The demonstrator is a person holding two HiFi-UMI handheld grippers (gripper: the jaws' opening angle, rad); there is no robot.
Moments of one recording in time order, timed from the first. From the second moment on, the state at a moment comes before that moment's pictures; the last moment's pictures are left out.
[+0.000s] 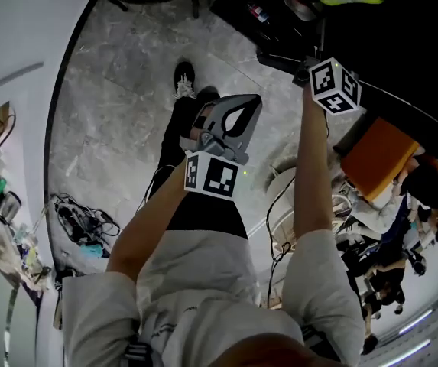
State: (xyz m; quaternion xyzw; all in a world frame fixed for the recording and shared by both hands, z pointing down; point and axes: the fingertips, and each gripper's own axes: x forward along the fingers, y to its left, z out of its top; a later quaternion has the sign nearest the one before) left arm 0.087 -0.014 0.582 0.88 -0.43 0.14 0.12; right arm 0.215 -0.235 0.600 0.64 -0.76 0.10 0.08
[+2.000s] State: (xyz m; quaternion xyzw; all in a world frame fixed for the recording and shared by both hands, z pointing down) left arm 0.067 -0.103 0.289 0.94 -0.31 0.11 0.04; right arm 0.213 -0.050 0.269 0.64 -0.76 0.13 0.00
